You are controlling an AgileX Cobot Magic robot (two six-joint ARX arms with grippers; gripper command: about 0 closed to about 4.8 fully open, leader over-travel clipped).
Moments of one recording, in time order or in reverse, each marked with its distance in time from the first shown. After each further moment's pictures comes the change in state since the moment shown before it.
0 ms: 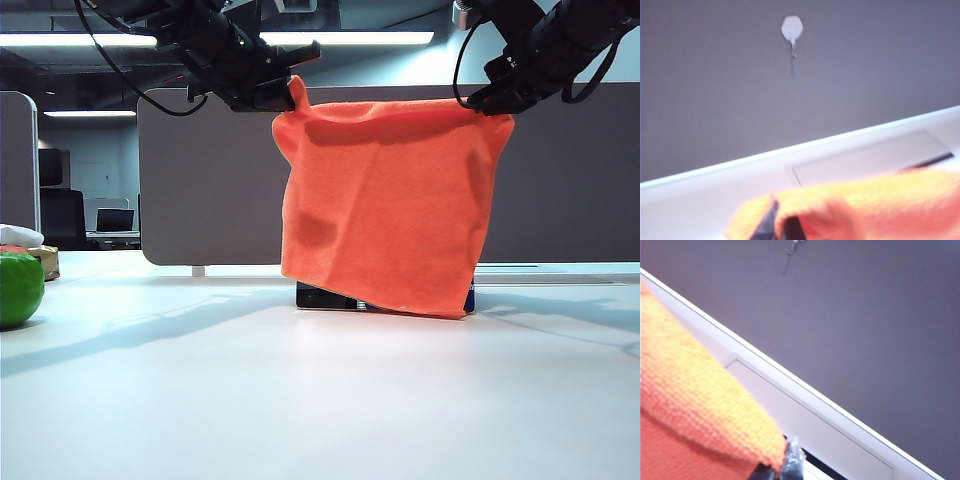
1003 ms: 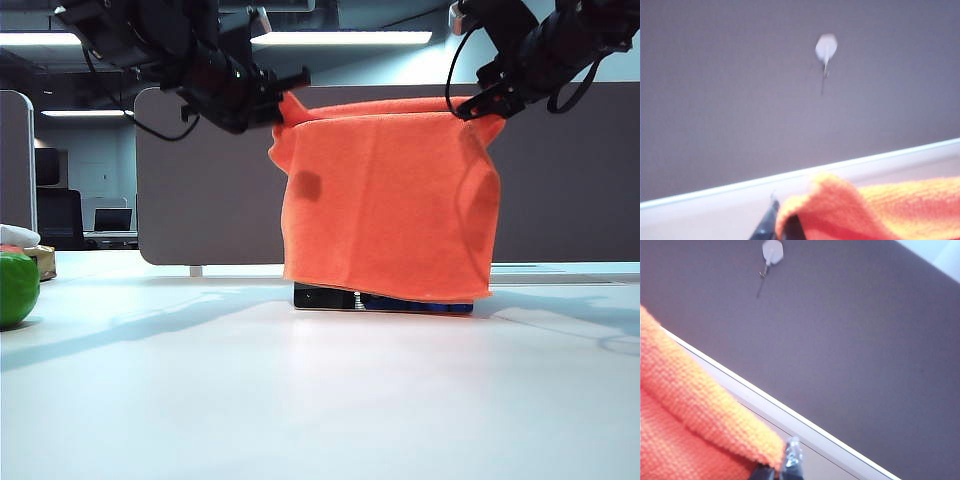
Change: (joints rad) left arm 0.046 0.103 0.009 0.177 -0.038 -0.002; right arm -0.003 0.077 0.011 0.177 0.041 -0.003
